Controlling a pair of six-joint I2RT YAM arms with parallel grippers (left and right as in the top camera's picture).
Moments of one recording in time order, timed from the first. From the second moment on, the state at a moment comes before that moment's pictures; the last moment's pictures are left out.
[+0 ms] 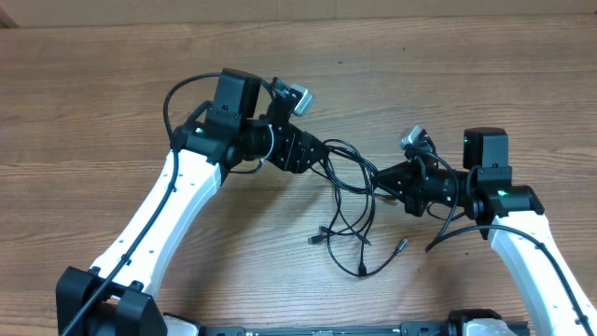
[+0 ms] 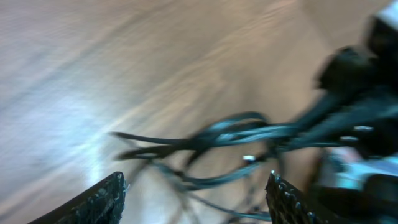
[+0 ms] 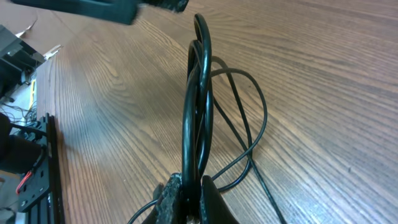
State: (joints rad) left arm -0.35 1.57 1.26 -0.61 0.66 0.01; right arm 0.04 1.25 0.77 -0.48 -0.95 -0.42
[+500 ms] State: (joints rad) left arm -0.35 1.57 1.26 -0.62 0.54 0.44; right arm 0.04 1.25 0.77 -0.48 -1.01 -0.43
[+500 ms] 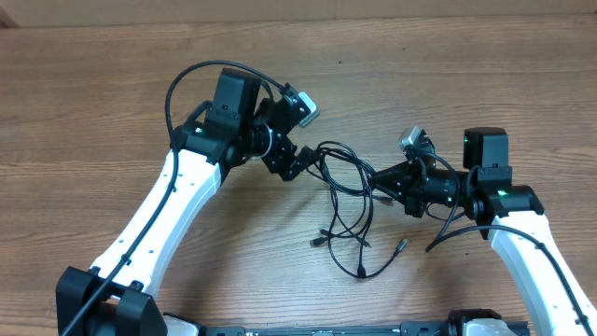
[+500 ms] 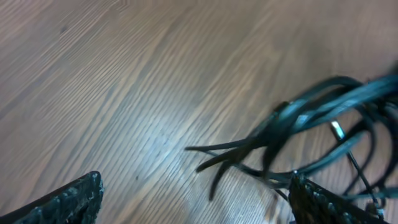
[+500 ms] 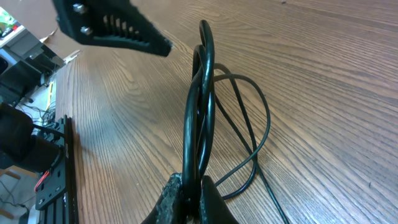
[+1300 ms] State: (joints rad) left arm -0.37 1.57 1.26 -0.62 0.64 0.55; right arm 0.04 1.25 0.77 -0.48 -1.13 -0.43
